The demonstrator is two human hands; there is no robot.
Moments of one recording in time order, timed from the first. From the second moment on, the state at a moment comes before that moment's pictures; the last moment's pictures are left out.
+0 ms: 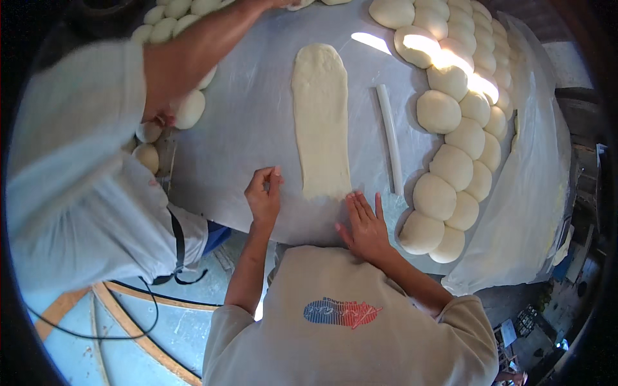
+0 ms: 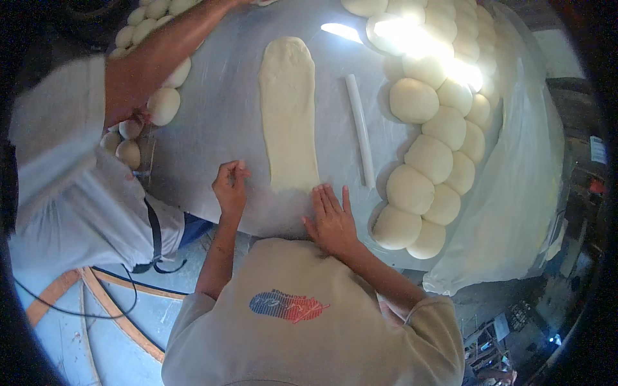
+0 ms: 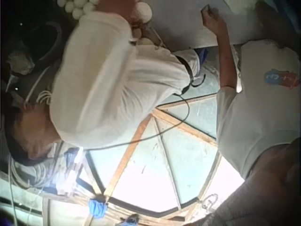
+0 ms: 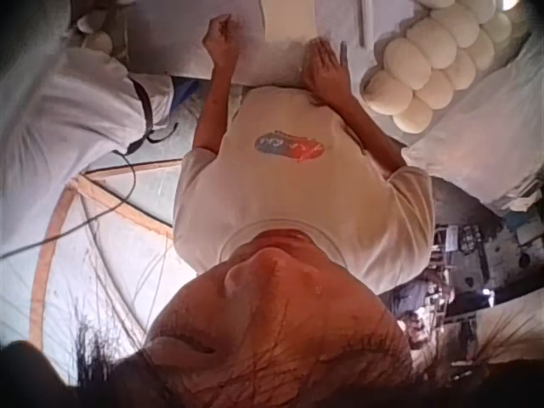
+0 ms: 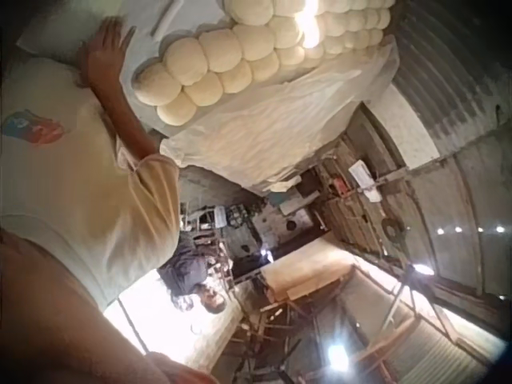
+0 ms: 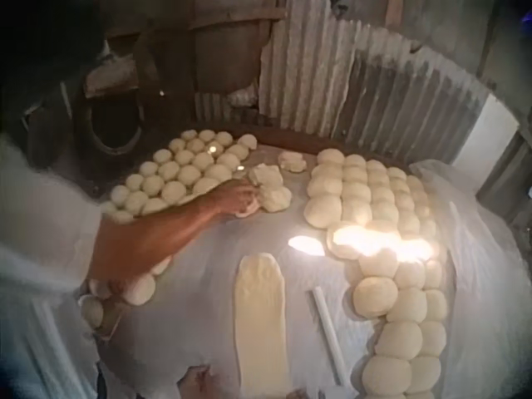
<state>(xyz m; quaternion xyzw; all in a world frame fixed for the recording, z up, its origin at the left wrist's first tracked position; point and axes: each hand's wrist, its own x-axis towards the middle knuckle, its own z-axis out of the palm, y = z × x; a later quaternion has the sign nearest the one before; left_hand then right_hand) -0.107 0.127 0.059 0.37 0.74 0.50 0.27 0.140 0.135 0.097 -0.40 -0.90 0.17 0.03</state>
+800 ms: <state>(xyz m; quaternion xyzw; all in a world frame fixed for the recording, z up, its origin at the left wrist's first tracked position) -0.146 0.493 0.024 0.64 0.75 0.18 0.05 0.005 0.529 0.019 -0.40 -0.83 0.12 0.36</state>
